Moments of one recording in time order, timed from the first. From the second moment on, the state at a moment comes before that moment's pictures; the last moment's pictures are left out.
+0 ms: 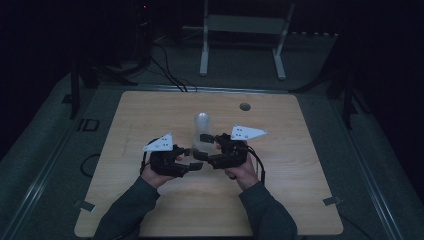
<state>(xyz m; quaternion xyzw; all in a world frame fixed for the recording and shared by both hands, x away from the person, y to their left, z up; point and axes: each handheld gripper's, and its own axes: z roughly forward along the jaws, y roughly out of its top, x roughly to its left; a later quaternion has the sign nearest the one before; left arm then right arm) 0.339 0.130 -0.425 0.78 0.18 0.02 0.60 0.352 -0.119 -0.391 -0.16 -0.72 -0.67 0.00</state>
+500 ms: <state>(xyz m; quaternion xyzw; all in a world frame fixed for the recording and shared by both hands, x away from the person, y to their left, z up) 0.339 0.132 -0.423 0.79 0.20 0.06 0.57 0.349 -0.117 -0.389 -0.17 -0.74 -0.65 -0.04</state>
